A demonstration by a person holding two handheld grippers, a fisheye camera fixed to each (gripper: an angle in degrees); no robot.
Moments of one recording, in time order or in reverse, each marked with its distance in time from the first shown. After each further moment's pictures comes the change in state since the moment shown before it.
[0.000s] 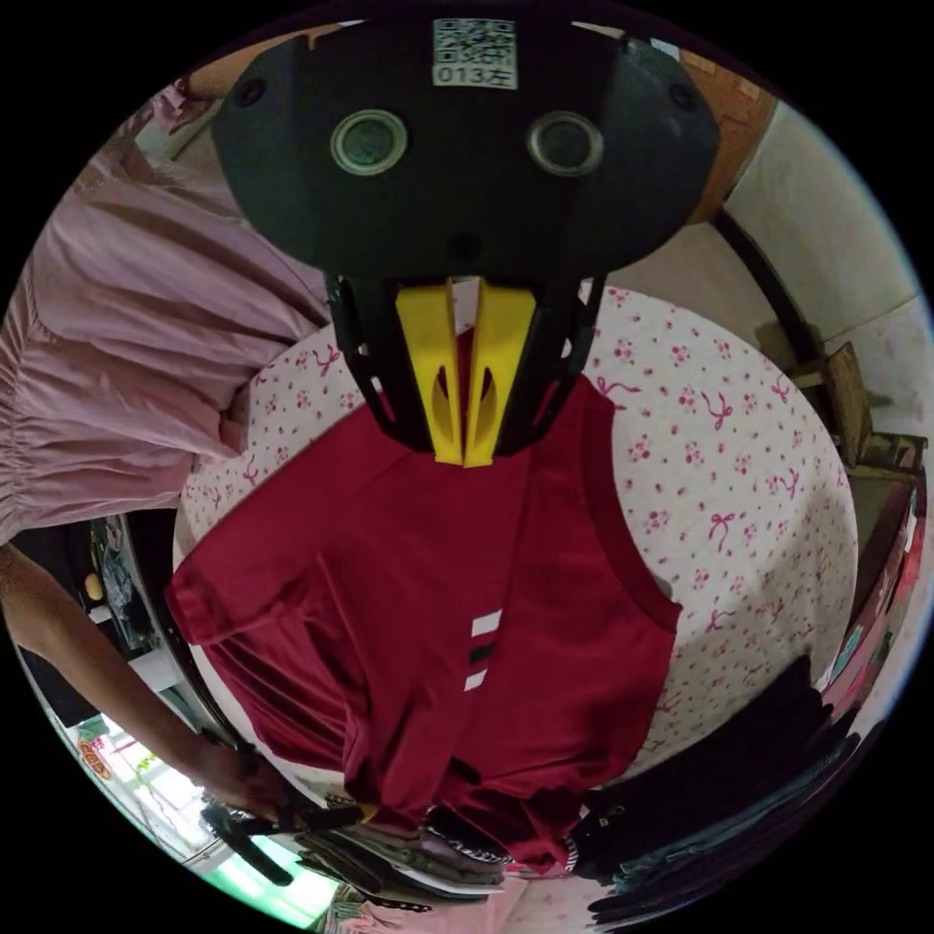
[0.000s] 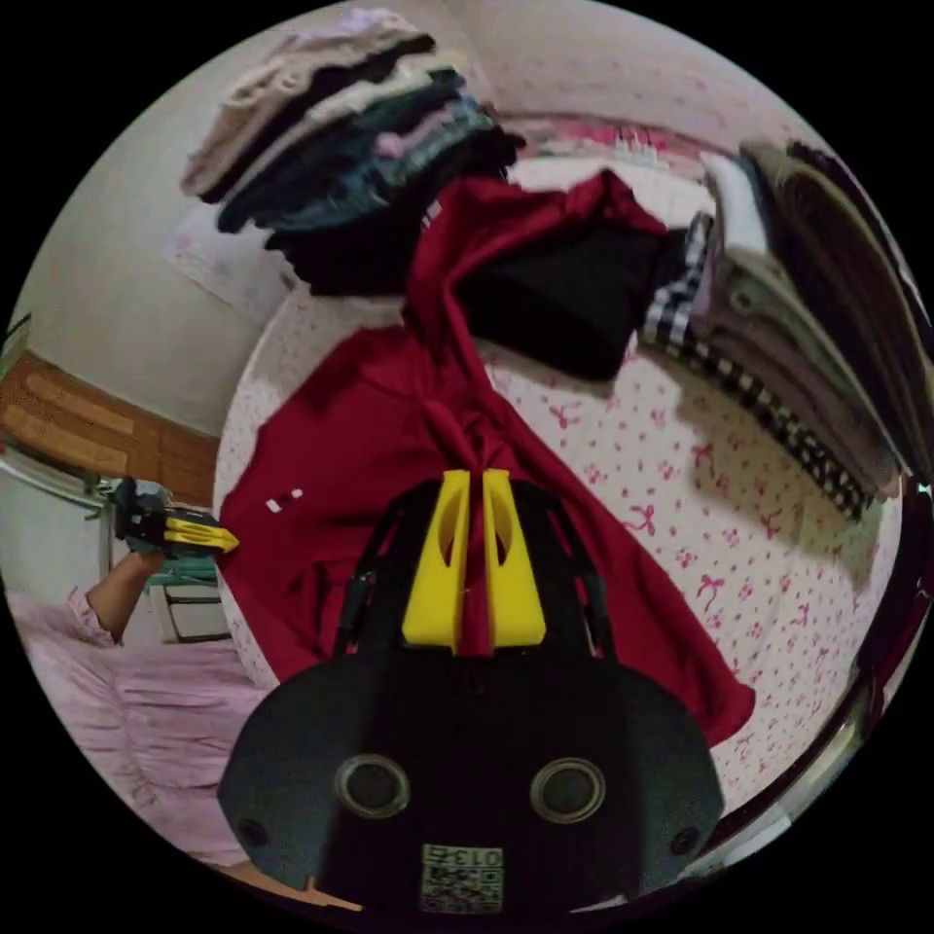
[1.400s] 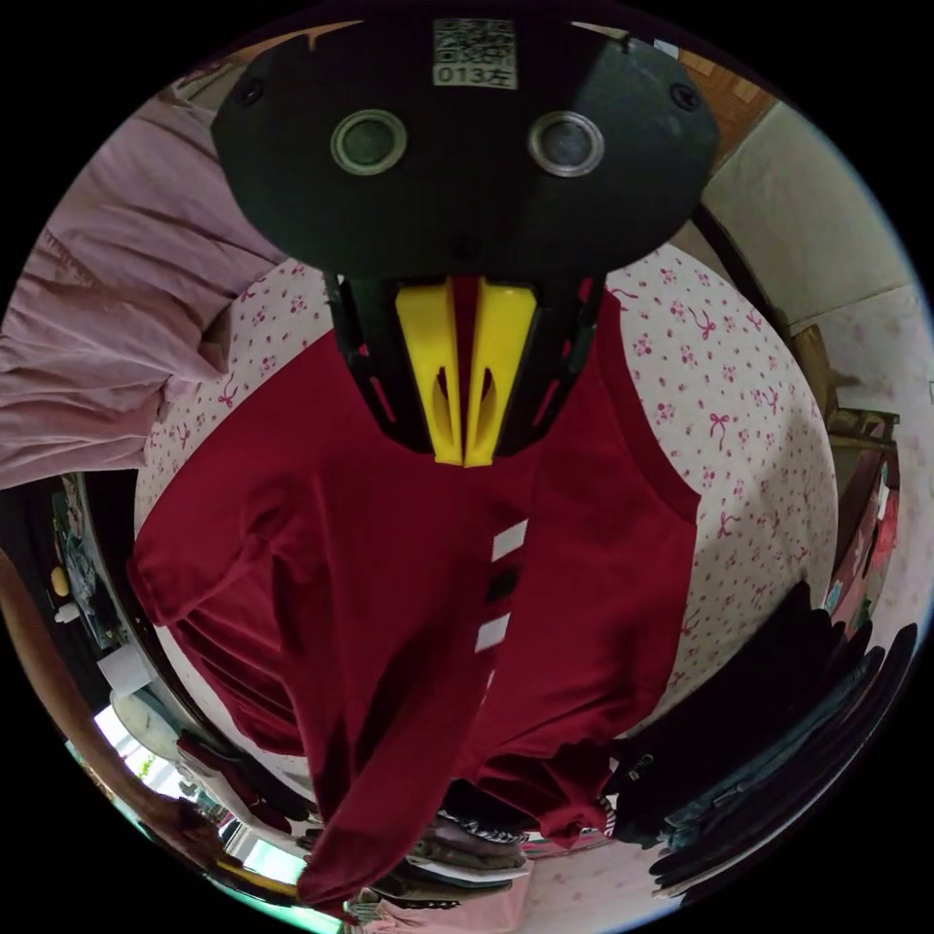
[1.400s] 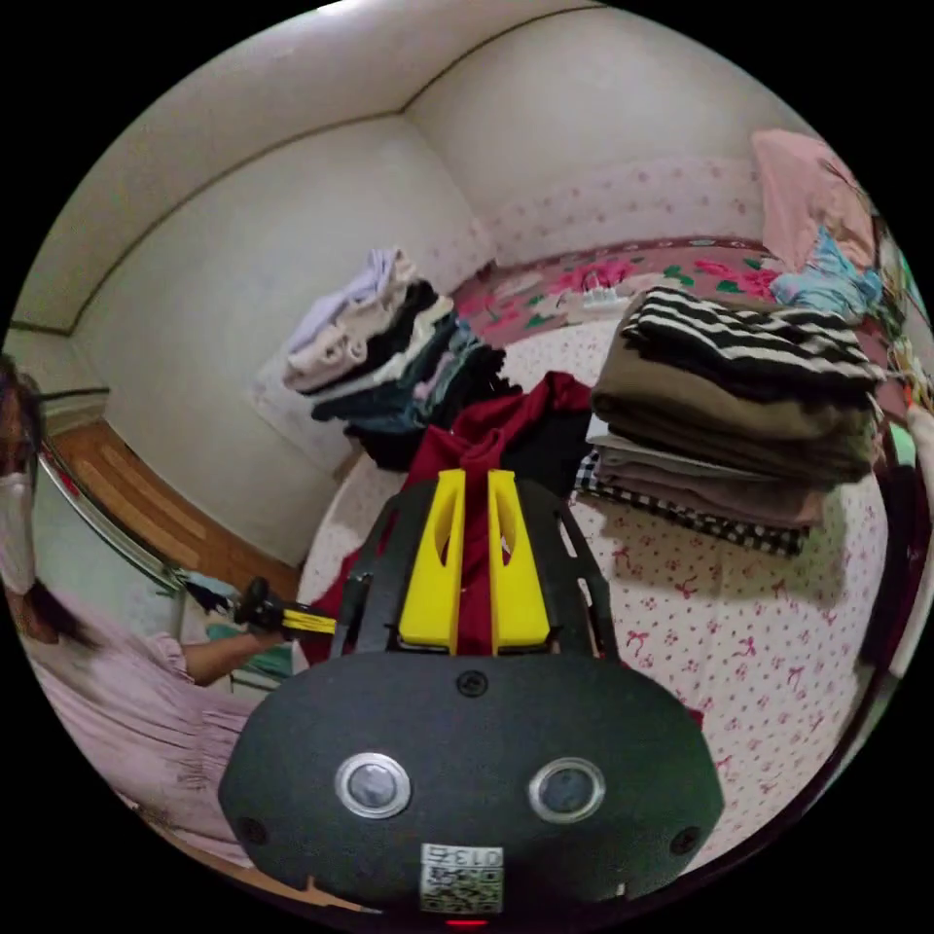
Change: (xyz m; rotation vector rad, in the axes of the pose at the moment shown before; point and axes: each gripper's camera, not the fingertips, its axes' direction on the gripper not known) left arm 0.081 -0.051 0.075 0.049 -0.131 0.021; right arm 0.109 0.108 -0.168 0.466 -0.177 0.051
